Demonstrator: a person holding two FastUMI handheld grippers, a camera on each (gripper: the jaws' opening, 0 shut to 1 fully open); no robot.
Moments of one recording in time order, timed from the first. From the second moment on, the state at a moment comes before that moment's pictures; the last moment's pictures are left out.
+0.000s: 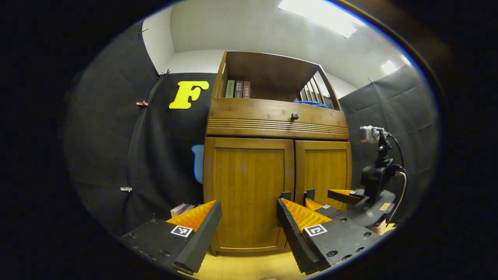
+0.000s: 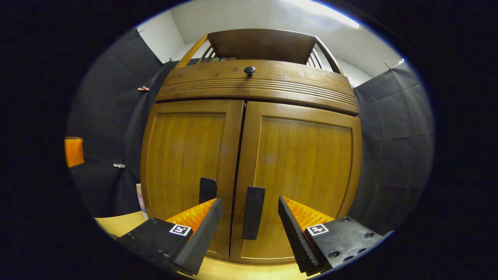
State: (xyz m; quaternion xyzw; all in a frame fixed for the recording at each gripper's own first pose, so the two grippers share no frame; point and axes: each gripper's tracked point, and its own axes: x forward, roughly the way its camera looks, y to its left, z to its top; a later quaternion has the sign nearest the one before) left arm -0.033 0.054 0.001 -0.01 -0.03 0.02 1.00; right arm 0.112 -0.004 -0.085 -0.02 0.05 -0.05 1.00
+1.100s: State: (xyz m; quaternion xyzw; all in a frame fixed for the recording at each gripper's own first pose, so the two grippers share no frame) left arm -0.026 0.067 -0.013 -0.01 -0.01 0.04 1.00; right arm 0.165 -0.017 -0.143 0.01 0.08 -0.05 1.00
